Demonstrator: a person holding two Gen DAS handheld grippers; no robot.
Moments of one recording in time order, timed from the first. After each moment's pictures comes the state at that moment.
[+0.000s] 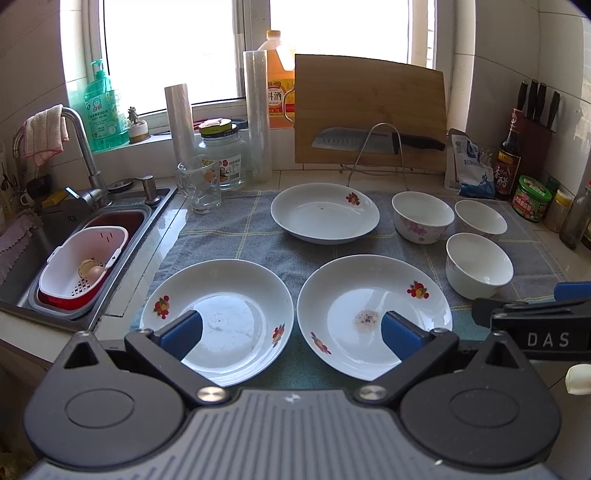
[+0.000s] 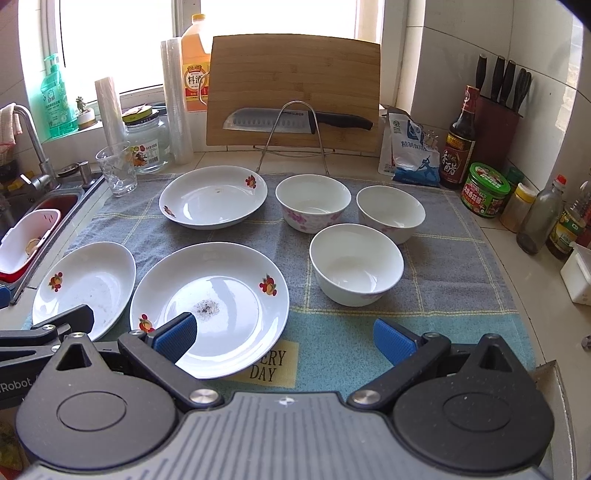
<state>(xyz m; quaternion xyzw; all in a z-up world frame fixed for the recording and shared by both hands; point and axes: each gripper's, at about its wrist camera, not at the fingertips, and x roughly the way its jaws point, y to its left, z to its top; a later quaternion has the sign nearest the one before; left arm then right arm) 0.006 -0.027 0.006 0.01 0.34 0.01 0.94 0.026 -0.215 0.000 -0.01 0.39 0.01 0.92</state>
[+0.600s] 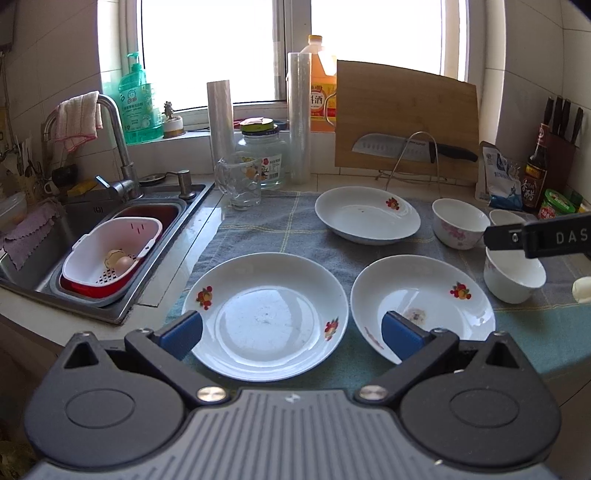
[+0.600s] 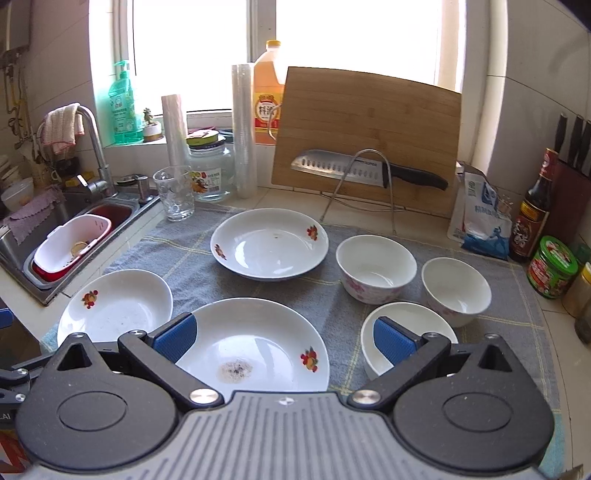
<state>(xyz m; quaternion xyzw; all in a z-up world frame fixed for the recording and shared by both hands) -0.003 0.017 -0.012 0.00 0.33 0.05 0.94 0.078 -0.208 0.006 -0.04 0.33 0.15 0.93</state>
